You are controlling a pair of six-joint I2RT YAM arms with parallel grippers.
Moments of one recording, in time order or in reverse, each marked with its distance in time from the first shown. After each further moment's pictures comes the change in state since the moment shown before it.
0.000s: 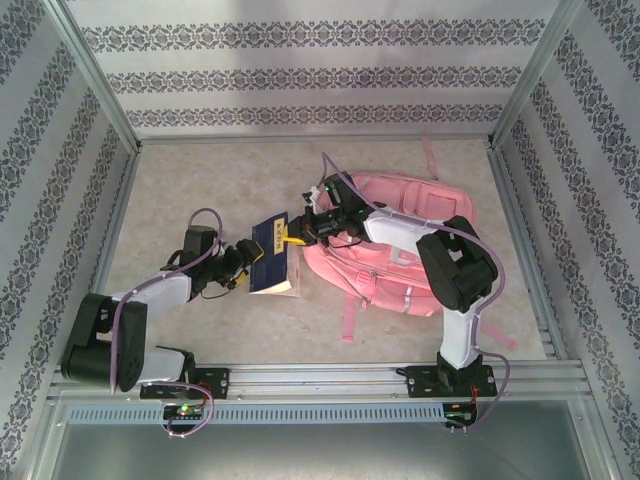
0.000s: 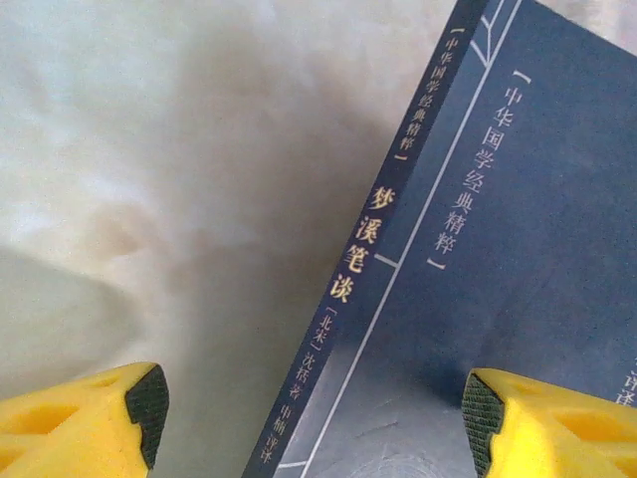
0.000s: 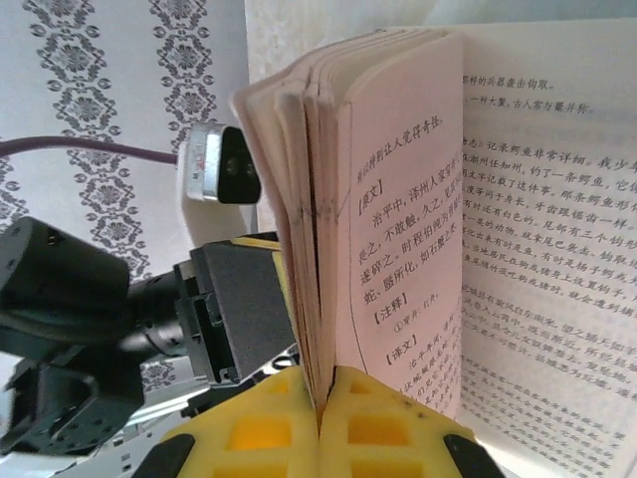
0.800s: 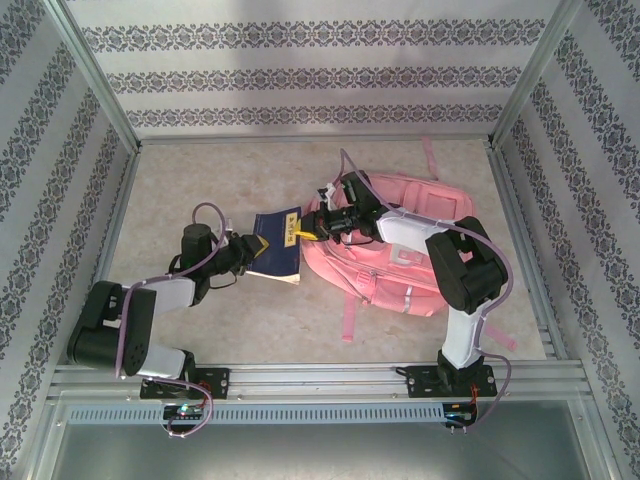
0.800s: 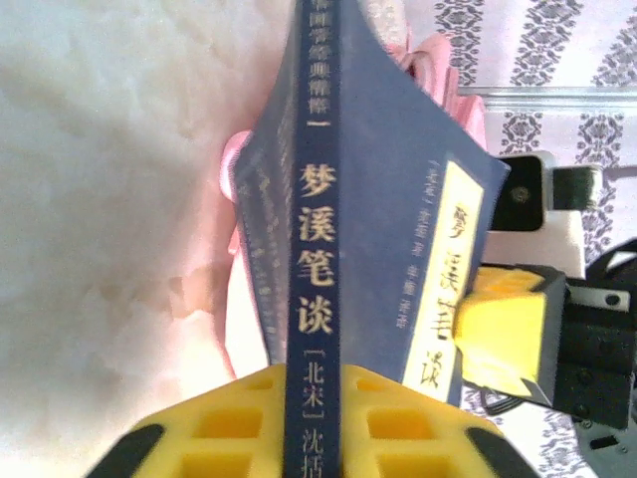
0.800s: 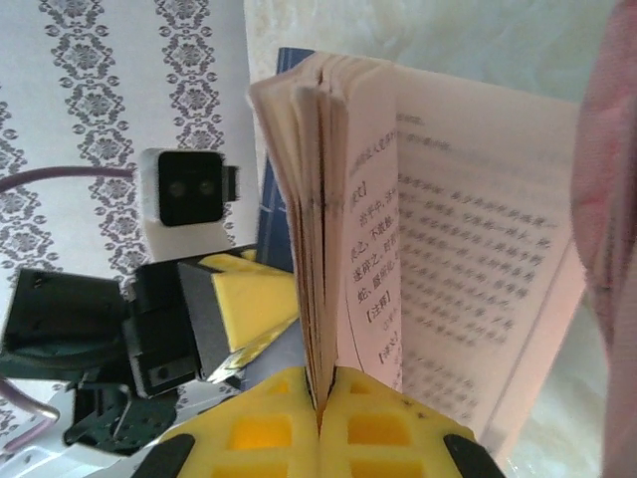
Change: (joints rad) left arm -0.002 0.043 -0.064 0.452 0.159 -0.188; right arm -0.056 -0.030 -0.069 0.045 0.006 0.013
